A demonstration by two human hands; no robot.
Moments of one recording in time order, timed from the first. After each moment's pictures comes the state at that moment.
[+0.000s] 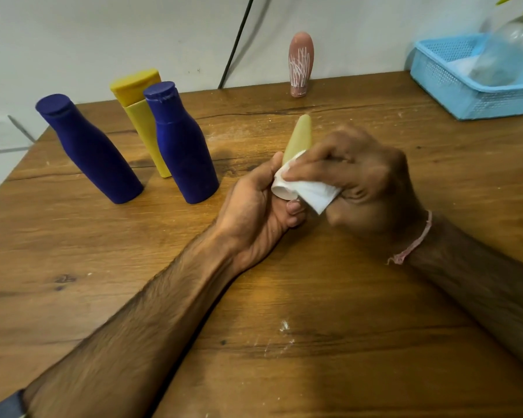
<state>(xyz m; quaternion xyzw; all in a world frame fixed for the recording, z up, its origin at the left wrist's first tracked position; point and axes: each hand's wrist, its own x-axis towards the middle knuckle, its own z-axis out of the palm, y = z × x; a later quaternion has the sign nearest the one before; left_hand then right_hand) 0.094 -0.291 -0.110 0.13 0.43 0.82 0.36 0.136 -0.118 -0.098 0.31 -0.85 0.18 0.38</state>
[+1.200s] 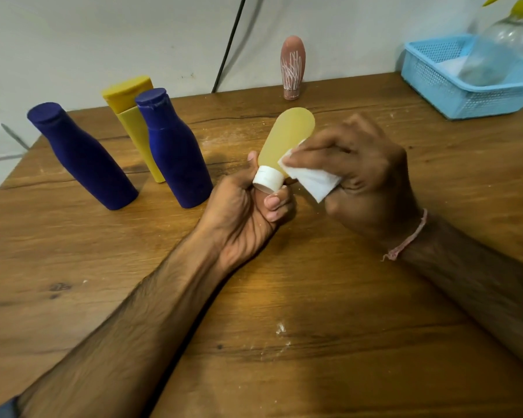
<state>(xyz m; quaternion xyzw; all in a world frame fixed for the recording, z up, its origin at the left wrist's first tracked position) 0.089 -0.293 -0.104 0.02 0.35 0.86 0.36 0.135 -0.115 -0.098 0.25 -0.86 0.16 0.41</state>
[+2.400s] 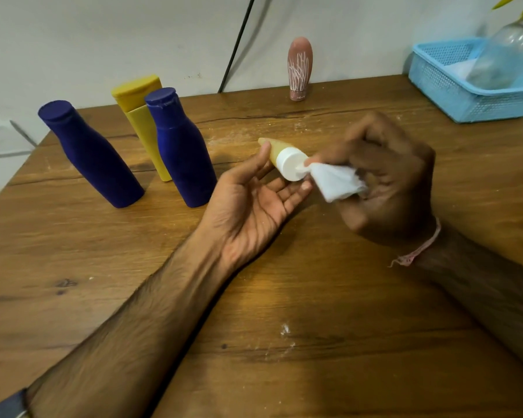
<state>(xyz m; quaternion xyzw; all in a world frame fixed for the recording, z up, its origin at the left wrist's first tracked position) 0.088 -0.297 -0.098 0.03 0.30 0.88 0.38 0.143 -0.126 -0.091 0.20 -0.81 0.31 0.45</state>
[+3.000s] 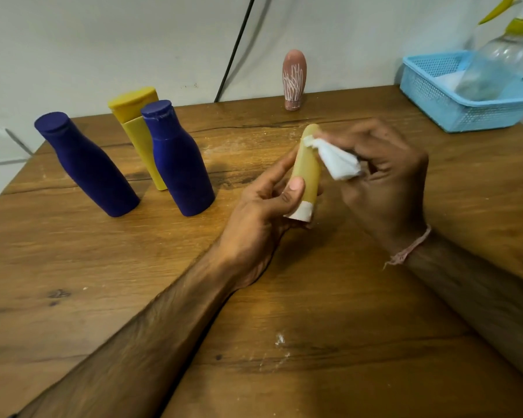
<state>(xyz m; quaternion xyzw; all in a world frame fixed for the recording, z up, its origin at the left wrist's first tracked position) 0.102 -0.289 -0.108 0.21 0.50 0.80 0.28 0.133 -0.110 -0.099 0.11 -0.84 0.27 0.46</state>
